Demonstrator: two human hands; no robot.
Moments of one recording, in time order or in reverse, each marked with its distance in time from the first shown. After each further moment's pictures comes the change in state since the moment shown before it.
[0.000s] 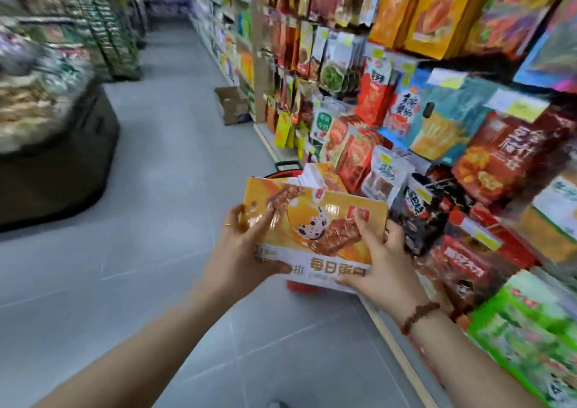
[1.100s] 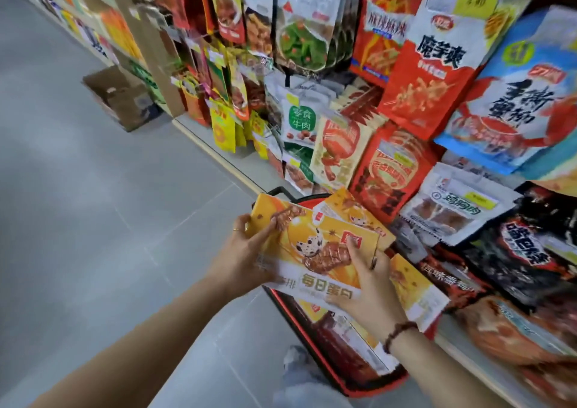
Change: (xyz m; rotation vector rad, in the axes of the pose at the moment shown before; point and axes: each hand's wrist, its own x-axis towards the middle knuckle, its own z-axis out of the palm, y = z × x) left_hand 0.557 -0.311 0.146 0.104 -0.704 0.250; right_hand 0.514 -0.006 0.181 0.167 -0.021 0.557
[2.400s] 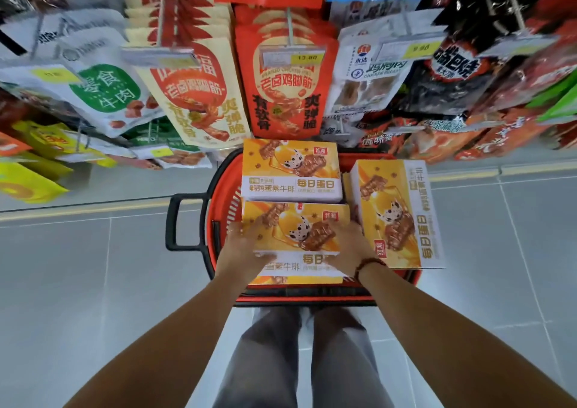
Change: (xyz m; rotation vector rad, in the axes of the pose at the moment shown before) left_hand 0.218 -0.076 0.147 0.123 -0.629 0.265; right_hand 0.134 0.072 0.134 0.185 -0.064 0.823
